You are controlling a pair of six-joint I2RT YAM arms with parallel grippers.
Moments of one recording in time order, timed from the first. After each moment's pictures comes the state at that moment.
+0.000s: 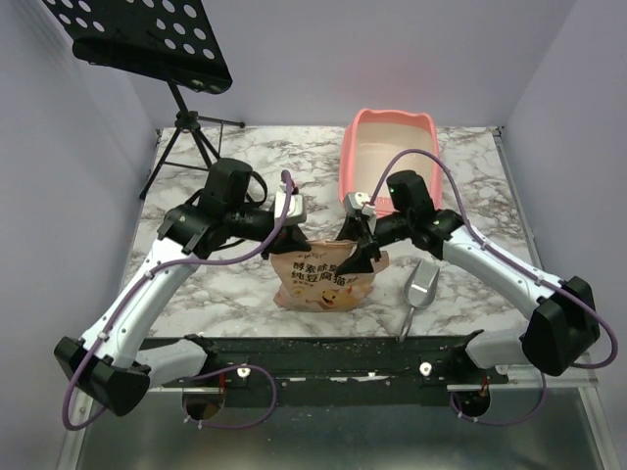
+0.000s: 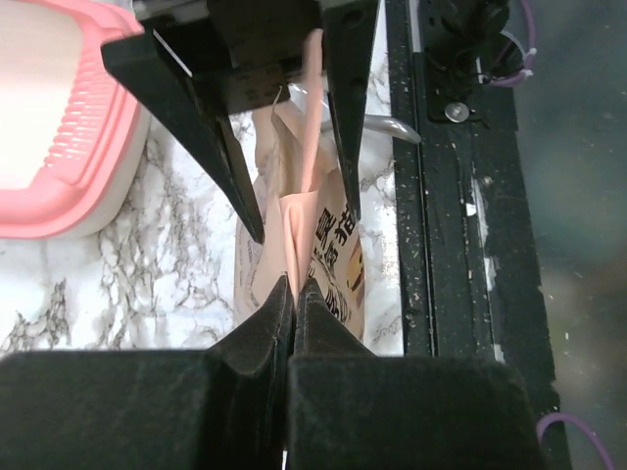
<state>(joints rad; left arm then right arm) -0.52 1.19 1.32 -0.84 0.97 0.59 0.59 1.33 1.03 -0.32 -1.15 -0.50</state>
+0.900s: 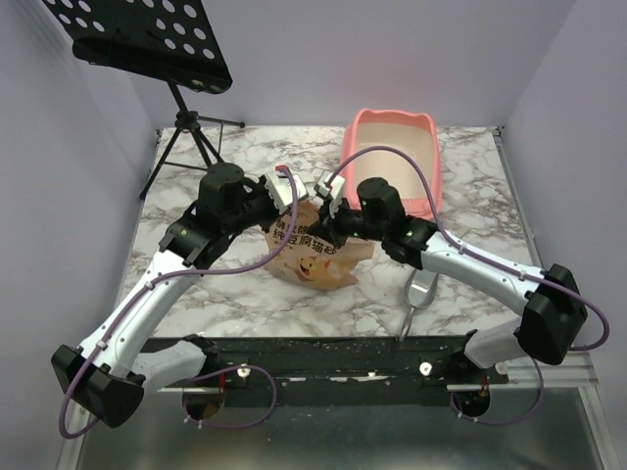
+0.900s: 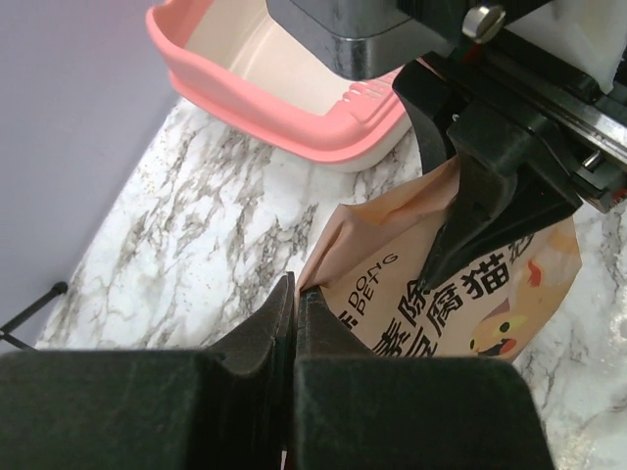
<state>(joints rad) -0.52 1.06 1.12 -0.41 0.37 0.51 0.81 1.43 1.08 -0.02 -0.37 -0.09</state>
